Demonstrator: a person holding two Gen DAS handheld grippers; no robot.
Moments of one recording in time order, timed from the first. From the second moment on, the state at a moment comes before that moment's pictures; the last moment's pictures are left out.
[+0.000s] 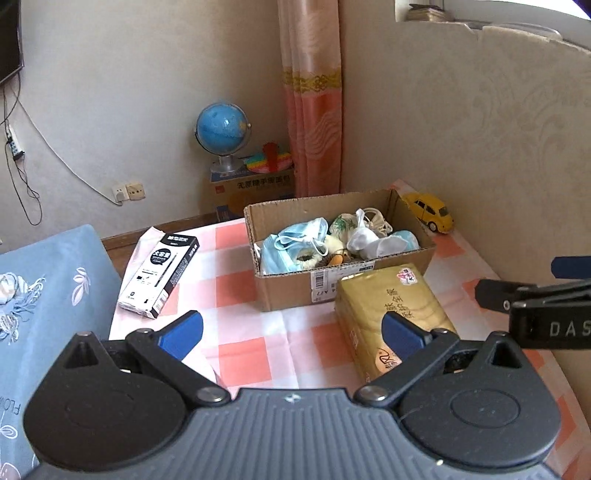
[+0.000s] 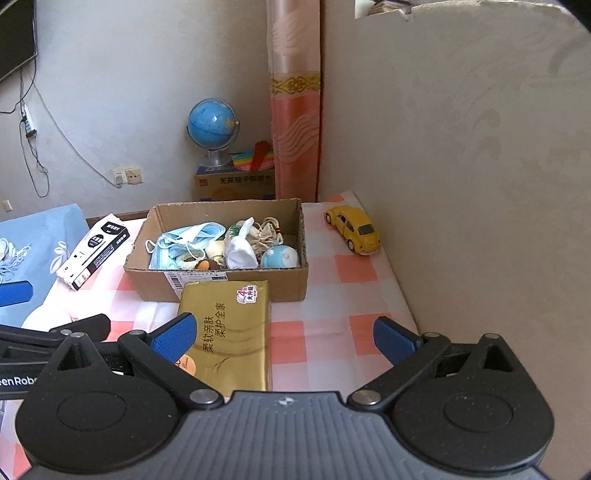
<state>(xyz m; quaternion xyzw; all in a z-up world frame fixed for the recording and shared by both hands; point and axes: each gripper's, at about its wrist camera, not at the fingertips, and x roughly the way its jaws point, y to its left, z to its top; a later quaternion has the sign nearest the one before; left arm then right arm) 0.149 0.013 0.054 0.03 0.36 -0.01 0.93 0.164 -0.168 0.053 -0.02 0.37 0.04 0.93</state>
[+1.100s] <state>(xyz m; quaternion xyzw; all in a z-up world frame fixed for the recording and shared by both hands) 0.140 0.007 0.064 0.03 0.36 -0.01 0.93 0.153 -0.174 0.064 -0.02 0.35 0.03 0.93</state>
